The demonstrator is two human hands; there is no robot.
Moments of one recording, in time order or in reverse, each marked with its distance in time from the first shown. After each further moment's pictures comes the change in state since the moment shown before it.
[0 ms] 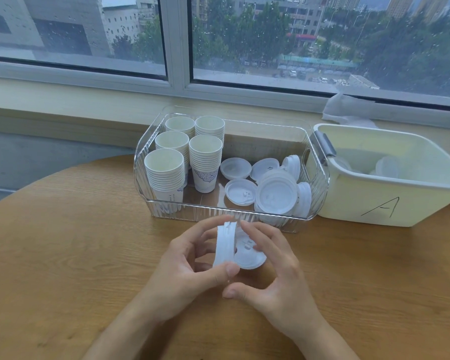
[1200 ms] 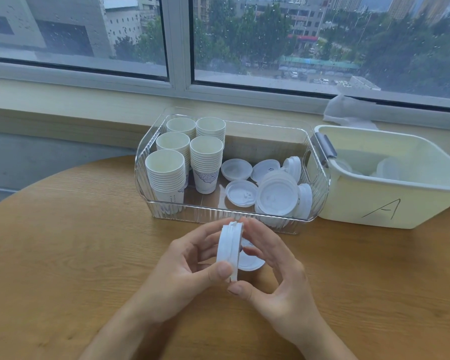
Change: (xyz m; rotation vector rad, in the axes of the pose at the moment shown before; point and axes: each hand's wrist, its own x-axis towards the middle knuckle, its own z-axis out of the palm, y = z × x) left_hand -0.001 0.008 0.001 -0.117 -0.084 -0.034; right_hand 0.002 -0.011 0.000 0.306 0.037 -0.009
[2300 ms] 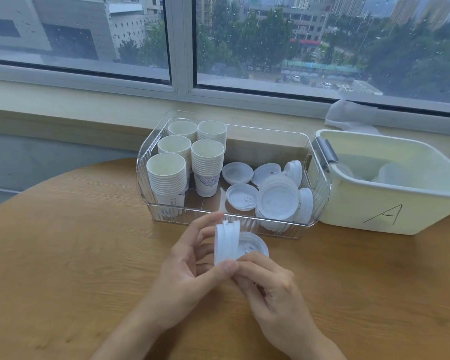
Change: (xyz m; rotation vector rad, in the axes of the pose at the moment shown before) left_hand 0.004 -0.018 0.003 0.072 0.167 0.112; right_hand -0.004 0.014 0.007 -0.293 -0.067 -0.124
